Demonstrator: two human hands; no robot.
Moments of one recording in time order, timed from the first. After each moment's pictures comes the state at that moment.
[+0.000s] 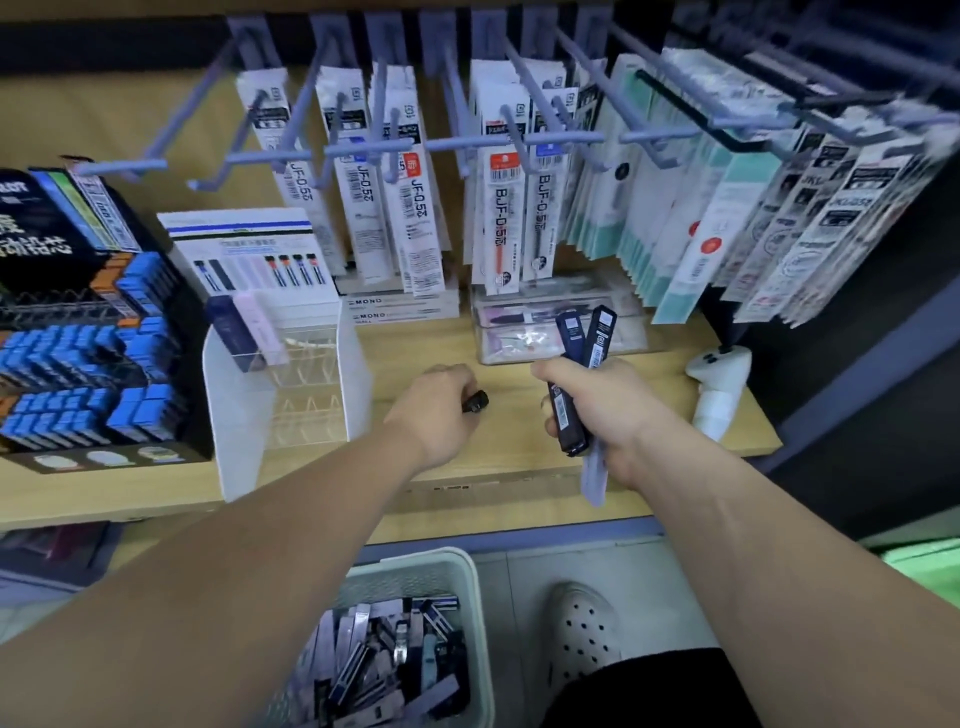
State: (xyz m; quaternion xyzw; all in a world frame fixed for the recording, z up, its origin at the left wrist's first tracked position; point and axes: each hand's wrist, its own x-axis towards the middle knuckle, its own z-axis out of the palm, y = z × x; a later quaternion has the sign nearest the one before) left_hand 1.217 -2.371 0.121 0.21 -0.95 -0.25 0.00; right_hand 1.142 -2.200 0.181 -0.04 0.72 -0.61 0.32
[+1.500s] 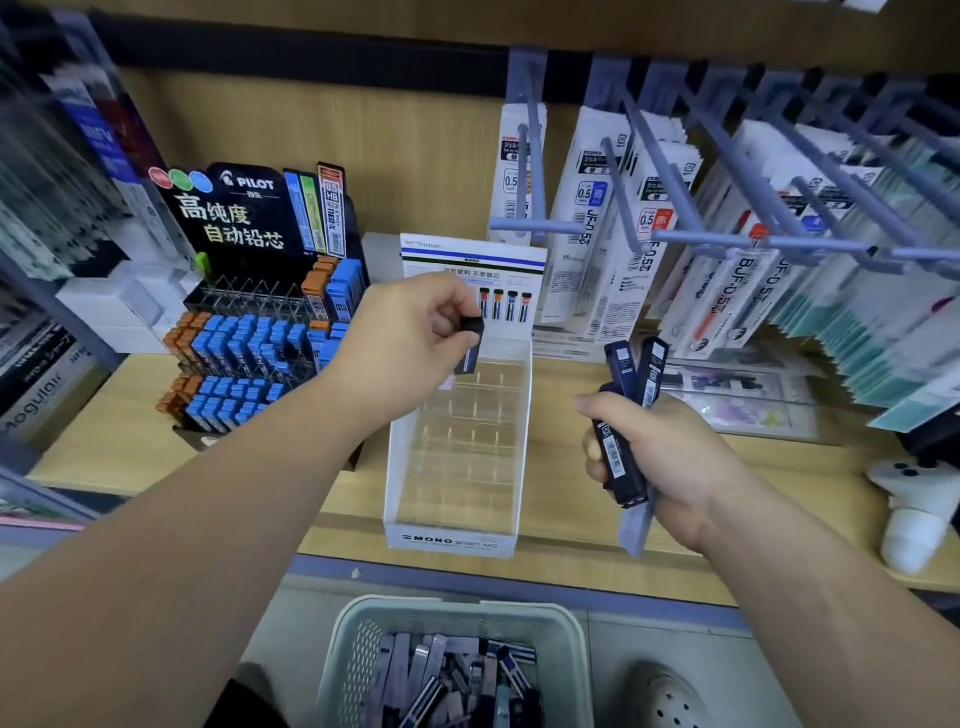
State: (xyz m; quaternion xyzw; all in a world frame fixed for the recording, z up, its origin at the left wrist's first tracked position) left_hand 1.312 -2.515 0.223 0.20 -0.88 -0.34 0.28; right_hand 1.197 -2.312 0.210 -0.12 0.70 -0.59 0.39
